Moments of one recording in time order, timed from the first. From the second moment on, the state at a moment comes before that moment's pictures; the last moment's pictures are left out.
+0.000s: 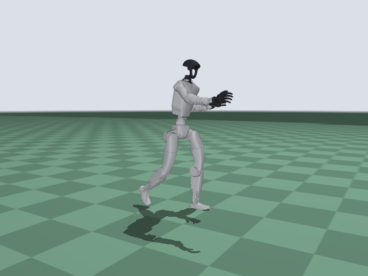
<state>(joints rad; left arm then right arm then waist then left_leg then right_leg) 0.19 0.35 0.03 -0.51 -0.02 -0.20 0.13 -1.02 -0.50 0.37 0.86 0.21 -0.17 -0.53 0.33 0.00 0.21 -0.19 0.13 0.28 0.26 -0.30 0.07 0.14 -0.10 0.03 0.73 -0.23 0.04</state>
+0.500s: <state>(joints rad) -1.25 1.12 -0.57 0.77 -0.10 -0.05 0.25 0.53 -0.62 -0.32 -0.38 0.54 -0.26 -0.10 -0.43 -0.06 0.15 -0.03 0.08 0.42 1.26 -0.40 0.07 -0.29 -0.12 -0.31 0.58 -0.47 0.02</state>
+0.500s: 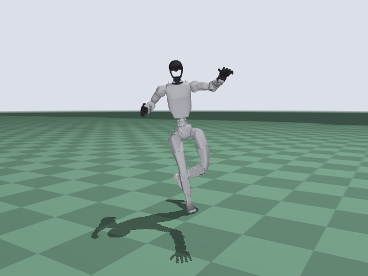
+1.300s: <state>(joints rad) -0.32 0.16 -0.06 -0.58 -0.22 -0.15 0.13 0.17 -0.46 0.14 -0.70 0.82 -0.19 0.12 -0.16 0.01 0.06 0.18 0.07 0.50 0.50 -0.25 0.09 -0.09 -0.04 -0.17 0.16 -0.45 0.13</state>
